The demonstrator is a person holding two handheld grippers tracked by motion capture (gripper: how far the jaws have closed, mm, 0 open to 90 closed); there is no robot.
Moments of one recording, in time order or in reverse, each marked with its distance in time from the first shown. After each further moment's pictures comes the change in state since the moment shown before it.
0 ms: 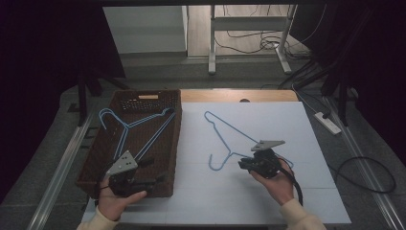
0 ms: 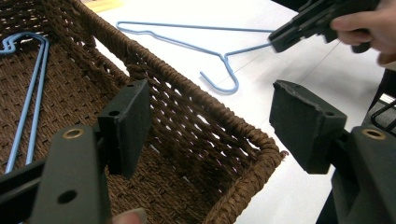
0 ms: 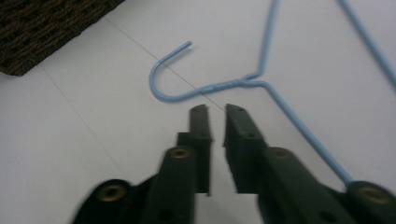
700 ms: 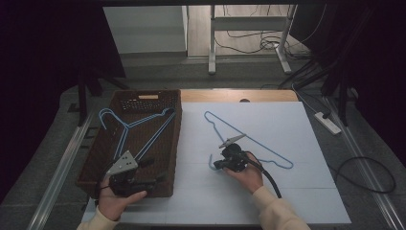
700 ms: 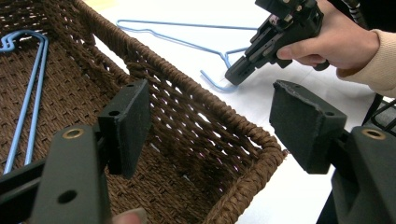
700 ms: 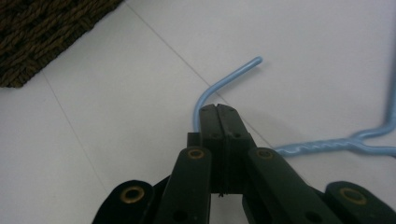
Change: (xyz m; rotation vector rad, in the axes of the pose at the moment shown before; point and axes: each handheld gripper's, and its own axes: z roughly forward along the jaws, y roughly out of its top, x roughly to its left) left arm 0.001 -0.001 0.001 0.005 0.000 -0.001; right arm 0.027 0.032 0.080 0.155 0.117 -0.025
